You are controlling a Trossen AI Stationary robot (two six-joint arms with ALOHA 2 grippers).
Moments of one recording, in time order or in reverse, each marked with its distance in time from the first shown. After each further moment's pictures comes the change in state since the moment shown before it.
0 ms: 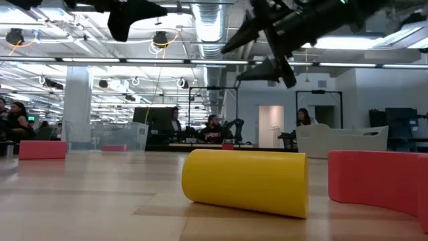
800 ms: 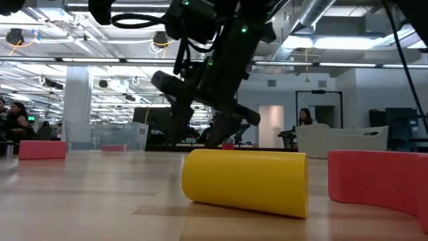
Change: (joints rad) left arm -0.042 -0.291 -0.119 0.037 0.034 0.198; right arm -0.007 0.691 0.807 -0.857 -0.181 0.224
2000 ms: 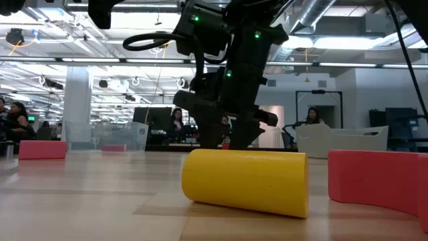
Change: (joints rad) left arm 0.001 0.002 0.000 -0.037 -0.004 -0.056; right arm 0.004 -0.022 -0.055 -0.129 -0.019 -0.105
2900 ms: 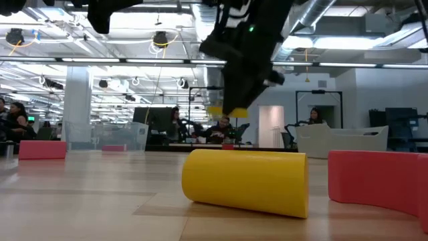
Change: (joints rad) left arm 0.000 0.012 0.000 -0.025 -0.059 -0.017; right arm 0.014 -0.235 -0.064 -0.076 0.110 -0.165
